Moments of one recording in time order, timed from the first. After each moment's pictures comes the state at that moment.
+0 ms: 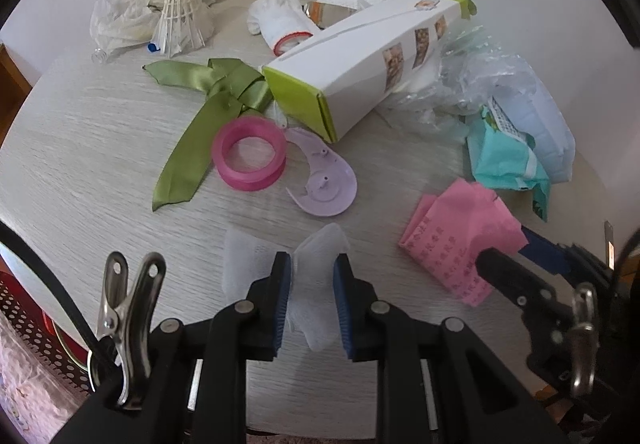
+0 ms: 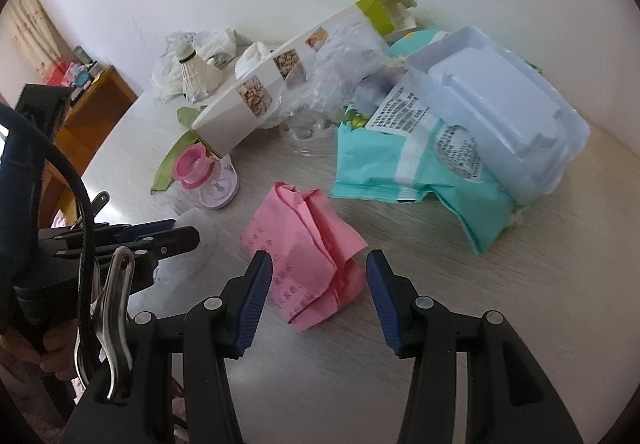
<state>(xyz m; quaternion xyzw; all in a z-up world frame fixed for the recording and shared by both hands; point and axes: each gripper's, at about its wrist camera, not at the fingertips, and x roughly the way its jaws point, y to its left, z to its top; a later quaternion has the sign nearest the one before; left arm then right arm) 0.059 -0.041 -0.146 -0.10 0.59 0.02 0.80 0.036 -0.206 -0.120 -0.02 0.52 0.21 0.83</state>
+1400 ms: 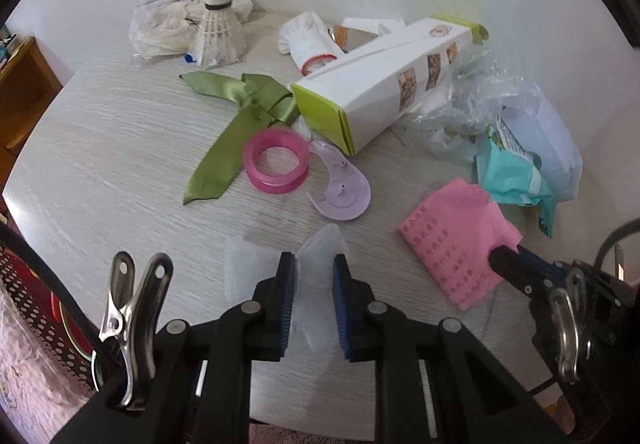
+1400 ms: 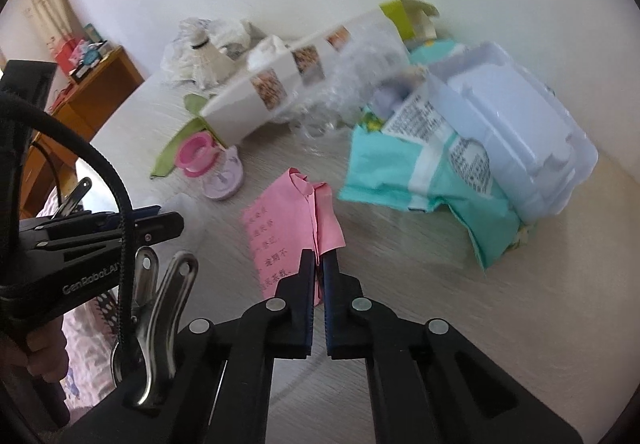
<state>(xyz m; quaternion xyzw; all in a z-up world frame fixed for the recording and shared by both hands) 0.031 -0.044 -0.127 -0.11 0.55 0.07 0.82 0.029 -0.201 -0.114 -0.05 0.50 0.23 0.83</state>
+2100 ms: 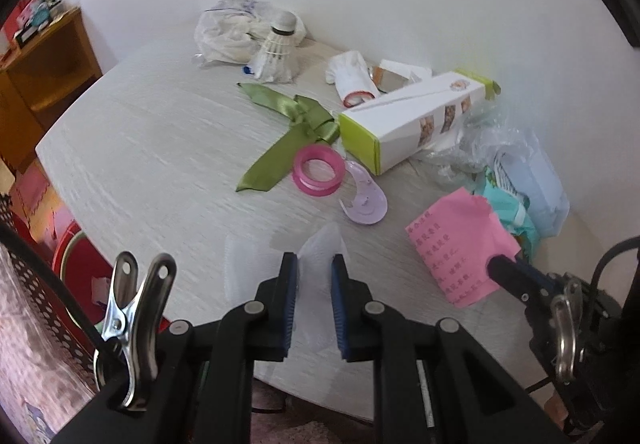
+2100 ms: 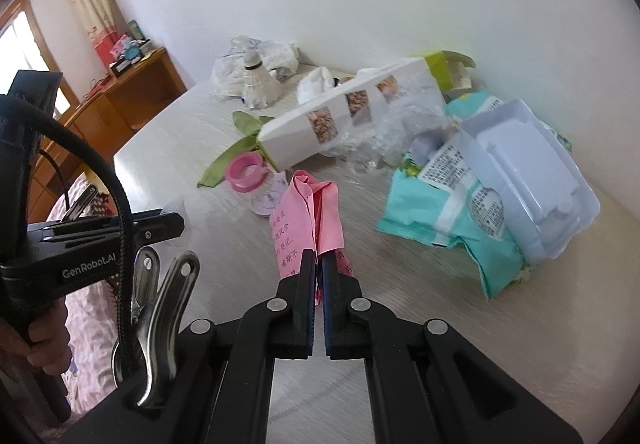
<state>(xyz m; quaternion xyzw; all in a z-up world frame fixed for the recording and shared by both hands) -0.014 -0.026 -0.095 -0.17 0.51 0.13 0.83 0.023 -0.190 -0.092 -0.07 0.46 0.30 0.83</state>
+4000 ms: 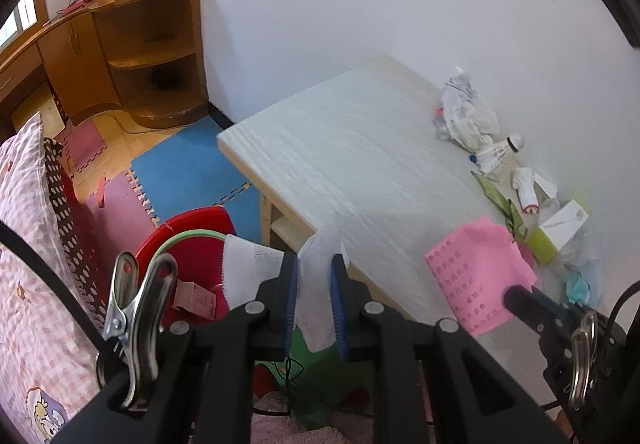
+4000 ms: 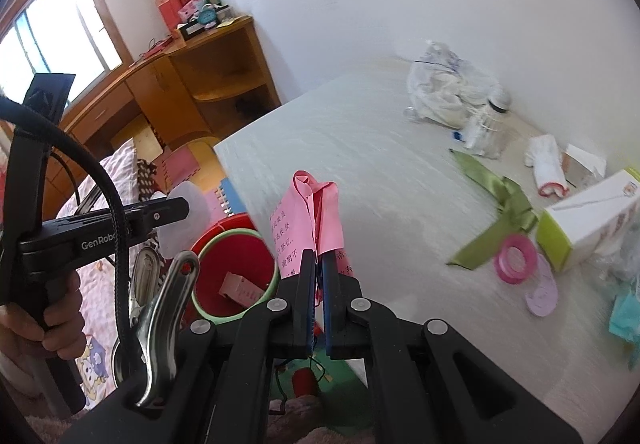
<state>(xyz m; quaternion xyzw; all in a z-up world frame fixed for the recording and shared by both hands) -0.131 0.225 -0.077 -0.24 0.46 0.24 0.82 -0.043 0.065 -0.075 -0.12 0.45 0.39 0.79</state>
